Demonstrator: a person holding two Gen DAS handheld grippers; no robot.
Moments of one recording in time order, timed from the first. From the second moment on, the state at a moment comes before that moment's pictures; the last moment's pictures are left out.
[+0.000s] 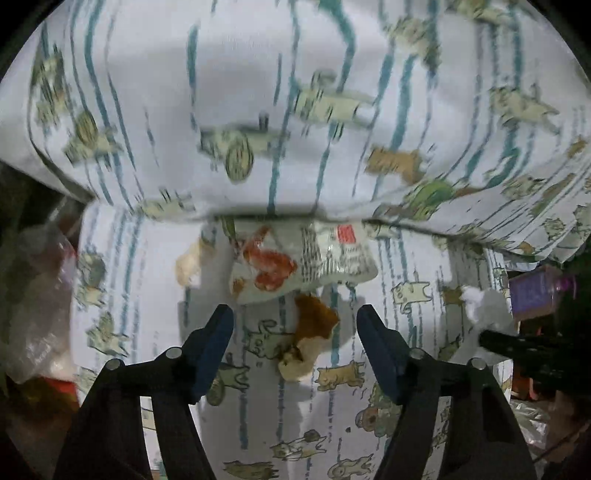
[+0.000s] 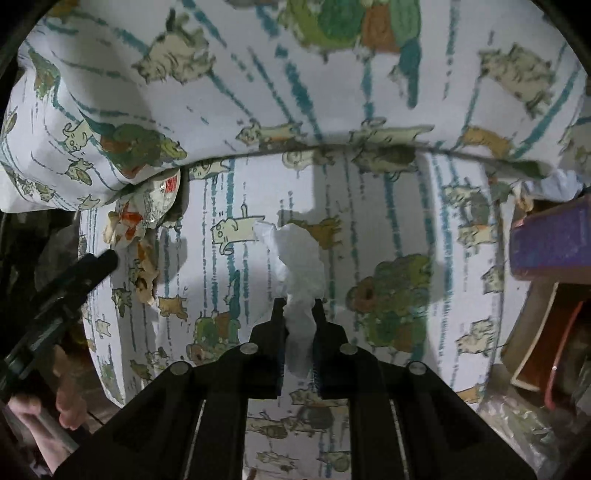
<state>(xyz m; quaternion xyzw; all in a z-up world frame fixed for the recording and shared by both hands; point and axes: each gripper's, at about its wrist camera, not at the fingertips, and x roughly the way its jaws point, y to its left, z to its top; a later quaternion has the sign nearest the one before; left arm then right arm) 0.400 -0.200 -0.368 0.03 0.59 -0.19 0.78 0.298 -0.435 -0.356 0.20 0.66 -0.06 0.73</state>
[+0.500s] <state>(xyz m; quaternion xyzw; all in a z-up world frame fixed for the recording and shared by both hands) 0.388 -0.215 -0.413 0.06 0.62 -0.18 0.76 0.305 -0.419 -0.354 0.23 0.65 -0.05 0.72</state>
